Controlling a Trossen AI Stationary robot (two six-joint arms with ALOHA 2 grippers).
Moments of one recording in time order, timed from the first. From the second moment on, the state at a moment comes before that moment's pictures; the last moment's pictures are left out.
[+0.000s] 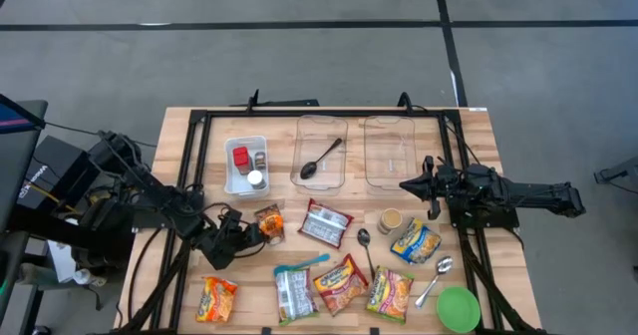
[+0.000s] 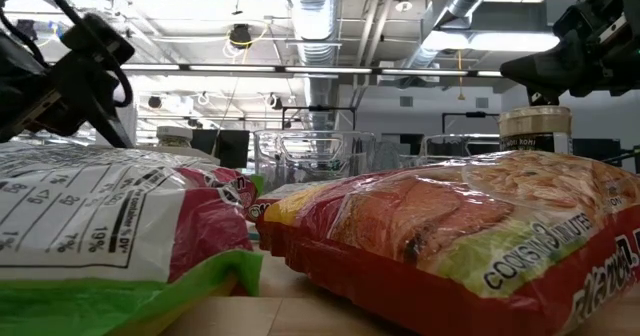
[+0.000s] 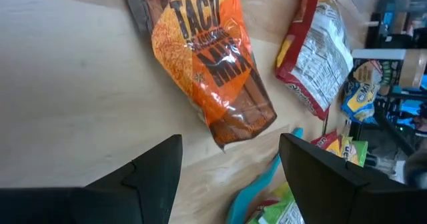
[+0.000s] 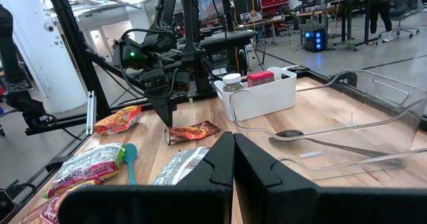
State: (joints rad) left arm -0.74 1.33 0.37 0.04 -0.67 -2.20; right arm -0.05 0.03 0.01 0.01 0.03 0.19
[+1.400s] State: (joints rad) left arm -0.71 1.33 0.36 0.07 -0.67 -2.18; right arm -0.05 0.03 0.01 0.01 0.03 0.19
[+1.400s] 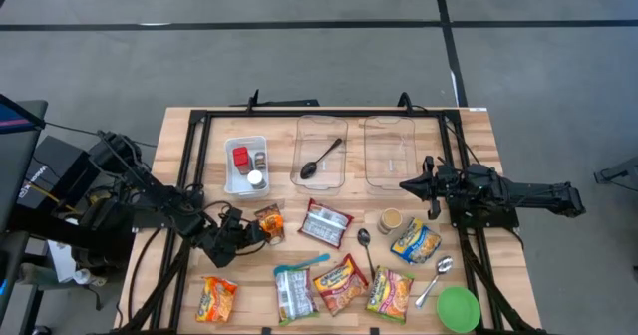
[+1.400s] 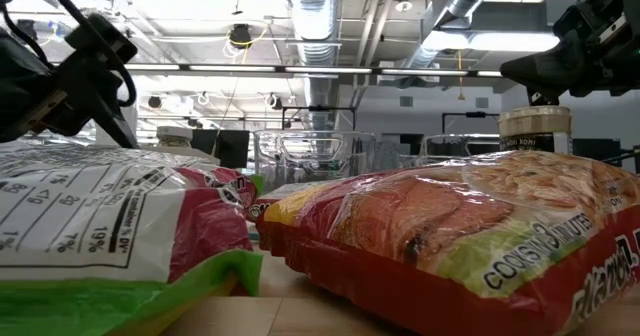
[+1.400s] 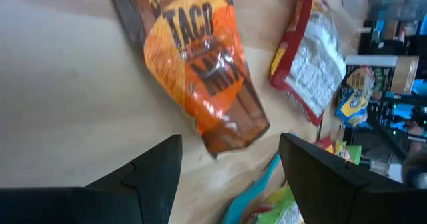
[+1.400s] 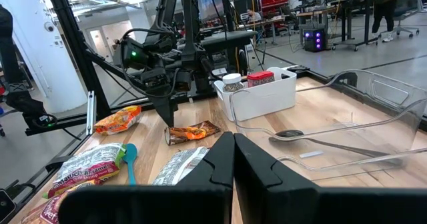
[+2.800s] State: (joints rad) left arm -0.60 1.35 0.36 0.08 -0.57 -2.23; right arm -0.05 0.03 0.01 0.01 0.03 0.19
